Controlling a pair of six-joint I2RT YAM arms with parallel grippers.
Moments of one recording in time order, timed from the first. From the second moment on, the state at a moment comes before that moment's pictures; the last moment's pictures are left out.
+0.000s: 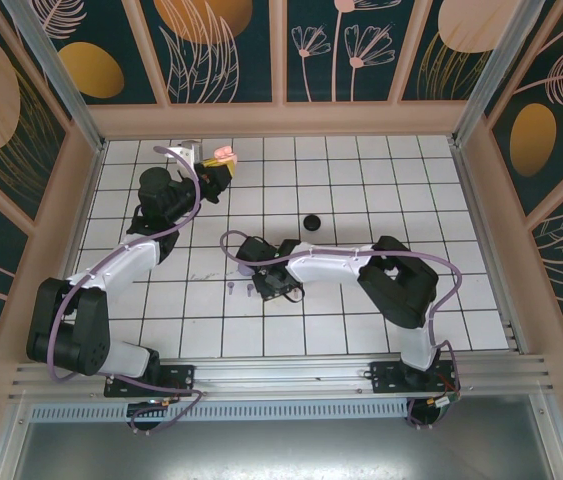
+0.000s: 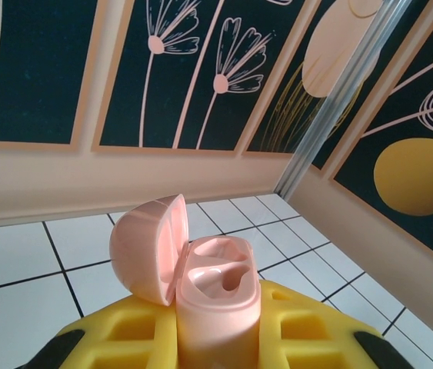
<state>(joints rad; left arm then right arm) -0.26 1.43 0.84 0.57 0.46 -0.40 1.06 1.93 1.27 -0.66 0.11 0.60</state>
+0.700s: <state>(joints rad) -0.30 1.43 0.69 0.83 0.62 -0.36 0.78 1.52 1.38 -0.66 0.17 0.47</state>
